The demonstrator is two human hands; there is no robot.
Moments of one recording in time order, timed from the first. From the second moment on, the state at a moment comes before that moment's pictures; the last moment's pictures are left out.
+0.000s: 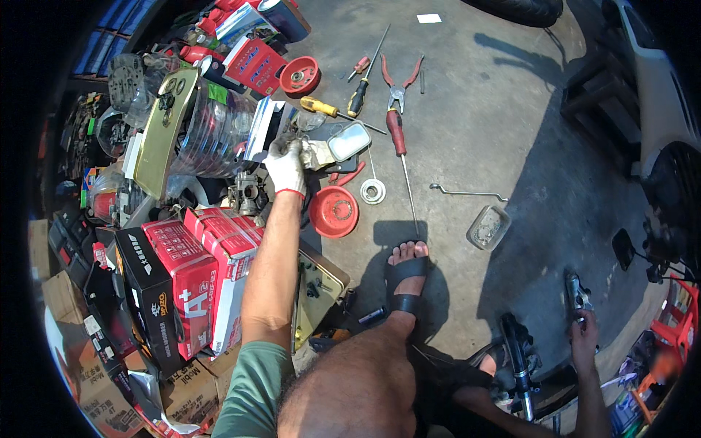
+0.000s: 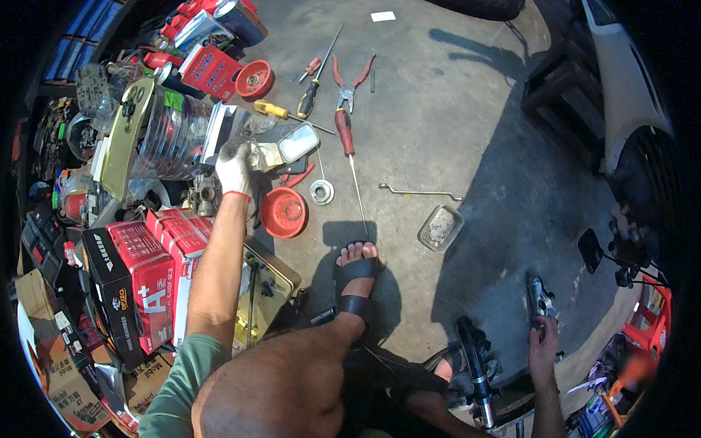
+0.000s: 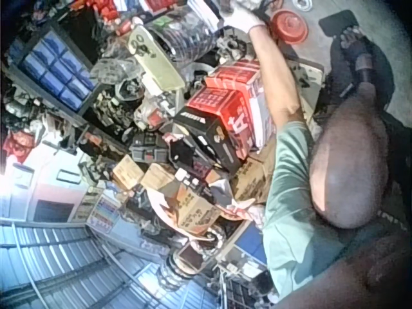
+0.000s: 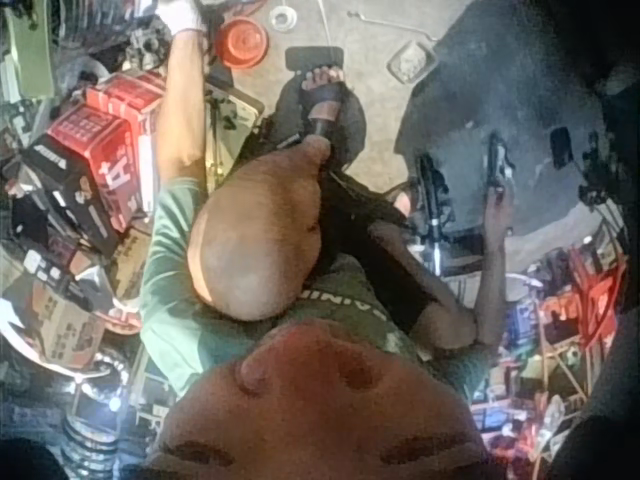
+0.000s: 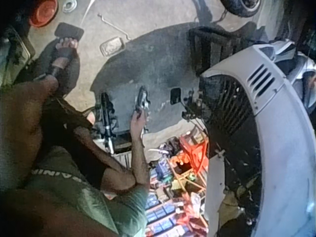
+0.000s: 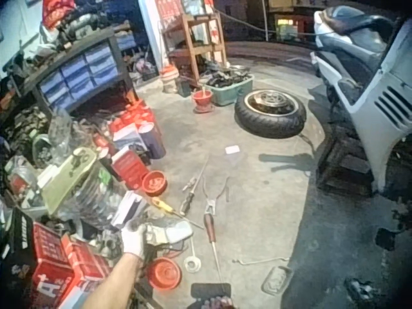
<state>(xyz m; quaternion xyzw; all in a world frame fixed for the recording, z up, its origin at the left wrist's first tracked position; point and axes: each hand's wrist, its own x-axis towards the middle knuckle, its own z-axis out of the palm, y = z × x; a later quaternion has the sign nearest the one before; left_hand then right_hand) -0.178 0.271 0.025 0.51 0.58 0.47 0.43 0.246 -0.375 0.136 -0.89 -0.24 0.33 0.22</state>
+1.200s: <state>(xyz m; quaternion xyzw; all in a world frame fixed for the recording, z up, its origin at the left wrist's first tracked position) 0.064 0.002 0.000 0.45 0.48 0.24 0.72 0.234 -0.354 0.165 -0.89 -0.28 0.27 0.23</state>
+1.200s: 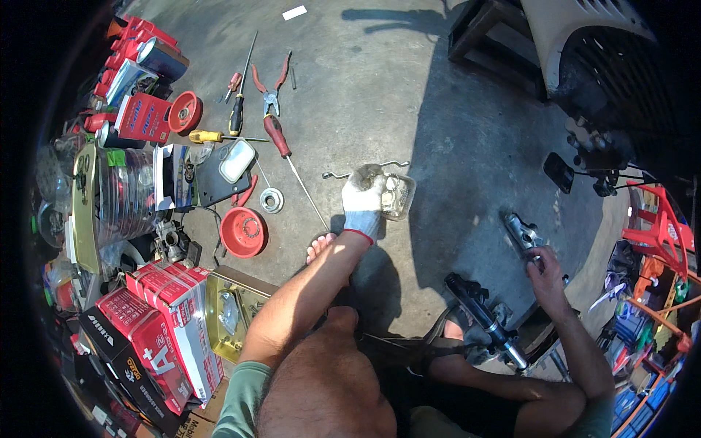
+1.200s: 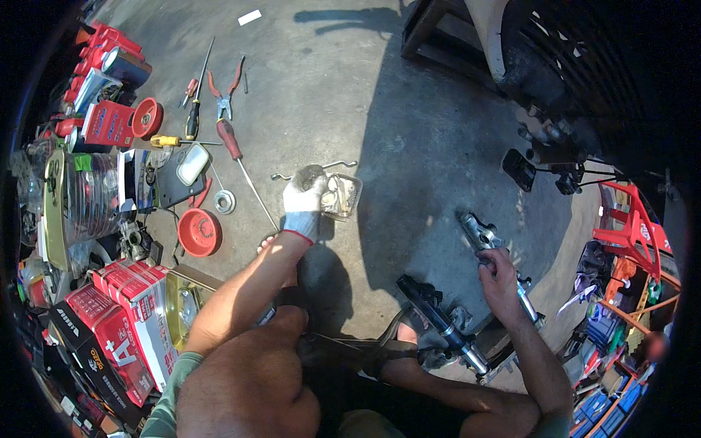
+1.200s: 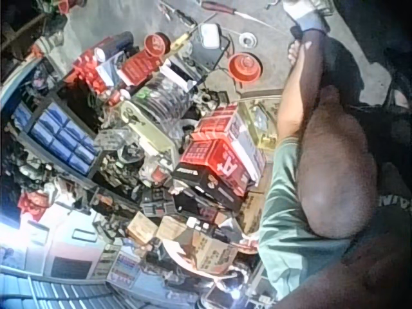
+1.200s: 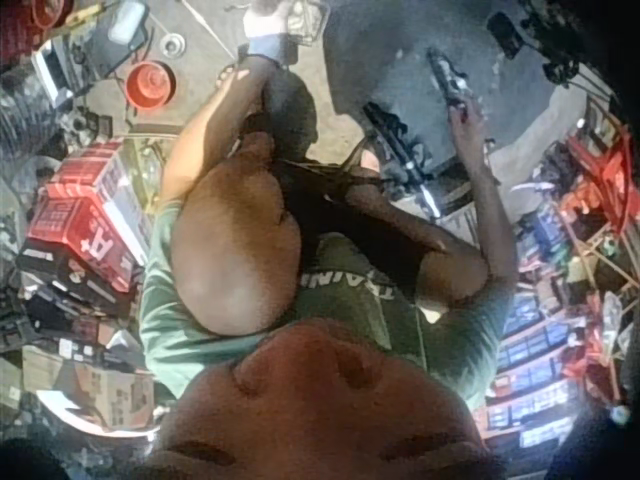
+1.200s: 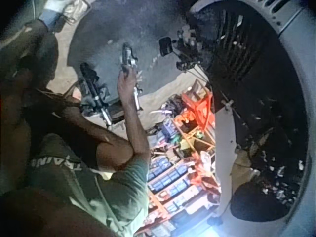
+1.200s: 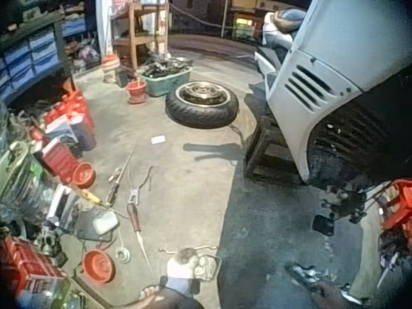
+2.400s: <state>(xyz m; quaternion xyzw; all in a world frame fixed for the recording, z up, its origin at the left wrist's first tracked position) 0.041 -0.007 0.035 0.89 0.25 0.13 0.36 0.235 -0.345 0.164 -0.90 -0.29 0.28 0.19</state>
